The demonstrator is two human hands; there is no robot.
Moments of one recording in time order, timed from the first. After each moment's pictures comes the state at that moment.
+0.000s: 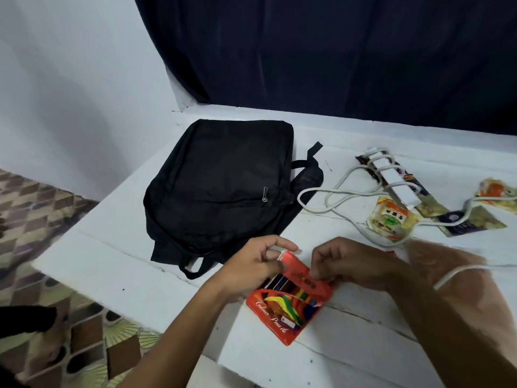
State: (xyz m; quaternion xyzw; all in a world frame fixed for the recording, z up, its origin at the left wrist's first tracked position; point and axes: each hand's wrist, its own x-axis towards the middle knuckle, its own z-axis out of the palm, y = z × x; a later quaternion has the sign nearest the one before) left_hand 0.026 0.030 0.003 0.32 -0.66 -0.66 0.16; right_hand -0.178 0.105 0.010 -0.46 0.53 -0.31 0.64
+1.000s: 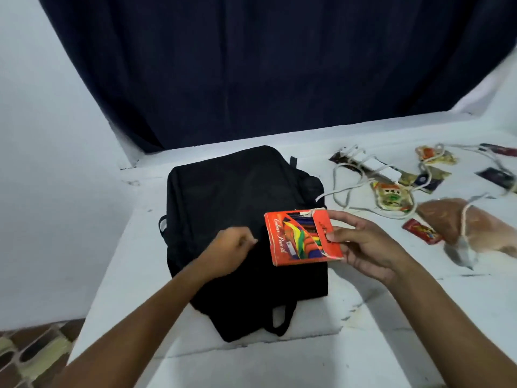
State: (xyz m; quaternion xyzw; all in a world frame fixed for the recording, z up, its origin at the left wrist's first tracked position) left_hand 0.117 -0.193 0.013 0.19 -0.93 -0.32 0.06; right_hand -0.037 0.034 0.036 -0.15 0.51 -0.71 0.46
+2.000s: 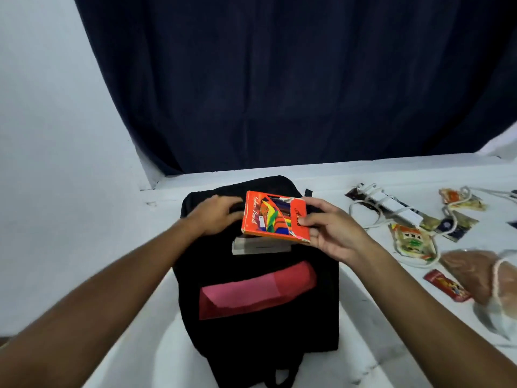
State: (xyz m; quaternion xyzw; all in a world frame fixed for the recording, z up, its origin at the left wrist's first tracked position) left_hand 0.060 -0.286 0.084 0.20 -0.97 -0.10 0.05; right_hand -0.073 -0.061 0.088 -0.17 0.51 -0.70 0.46
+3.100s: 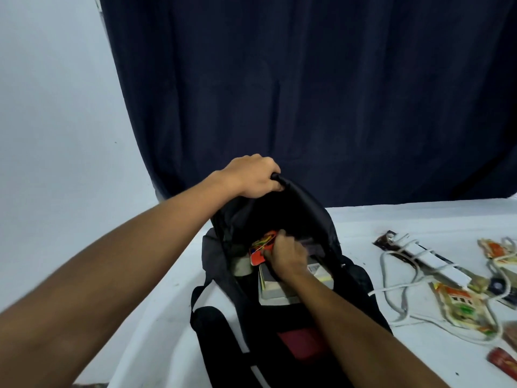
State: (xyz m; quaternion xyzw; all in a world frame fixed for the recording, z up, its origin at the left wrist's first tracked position) left_hand -0.010 -0.325 0.241 0.13 -0.99 0.02 0.10; right_hand -0.070 -0.248 0.059 -0.35 0.91 -0.22 0.02
